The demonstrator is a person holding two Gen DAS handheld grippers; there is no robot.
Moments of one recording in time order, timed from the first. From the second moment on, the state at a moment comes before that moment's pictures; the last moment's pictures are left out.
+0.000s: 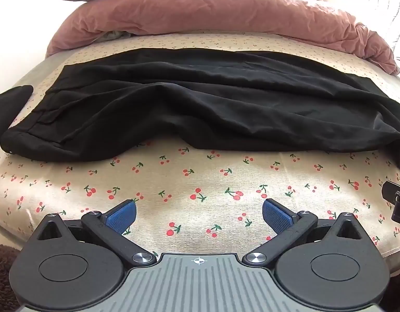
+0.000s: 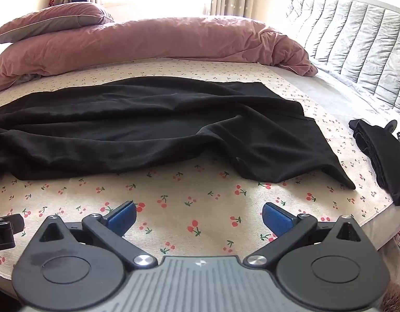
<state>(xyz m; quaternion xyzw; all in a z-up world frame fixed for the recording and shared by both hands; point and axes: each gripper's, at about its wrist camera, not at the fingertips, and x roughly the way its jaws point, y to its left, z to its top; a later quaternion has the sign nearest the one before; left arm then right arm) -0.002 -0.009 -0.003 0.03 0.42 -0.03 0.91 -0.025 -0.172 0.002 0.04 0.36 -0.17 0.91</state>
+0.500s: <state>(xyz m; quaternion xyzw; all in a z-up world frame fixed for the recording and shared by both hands) -0.002 -0.011 -0.002 0.03 0.42 -0.03 0.91 -0.024 -0.172 0.004 0.04 0.37 -0.17 0.91</state>
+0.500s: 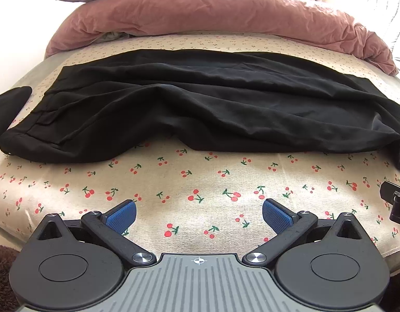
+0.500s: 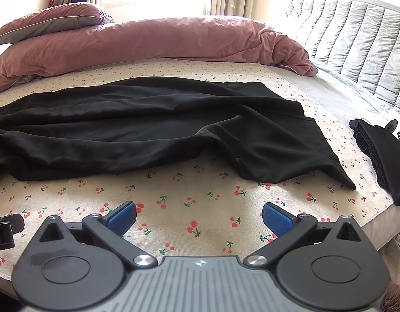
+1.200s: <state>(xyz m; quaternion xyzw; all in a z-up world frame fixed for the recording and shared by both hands) -0.003 -0.011 0.000 0.03 0.41 -0.03 0.91 -0.024 -0.171 0.005 0.04 0.37 -0.17 0.91</state>
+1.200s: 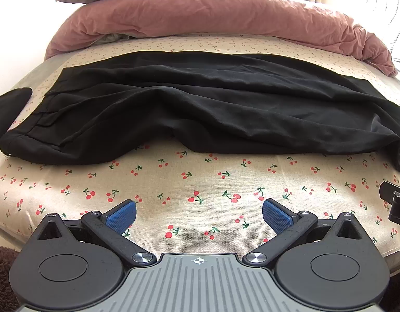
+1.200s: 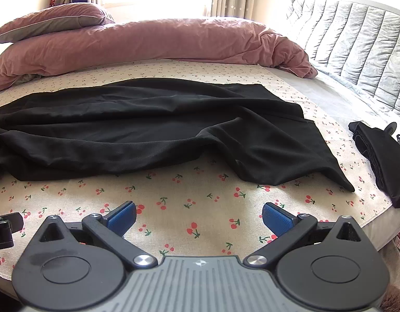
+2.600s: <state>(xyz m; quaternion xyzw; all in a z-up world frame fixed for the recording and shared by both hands) 0.002 0.001 0.001 0.03 0.41 -0.01 0.91 -0.022 -0.174 0.006 0.03 0.36 -0.18 0.91</state>
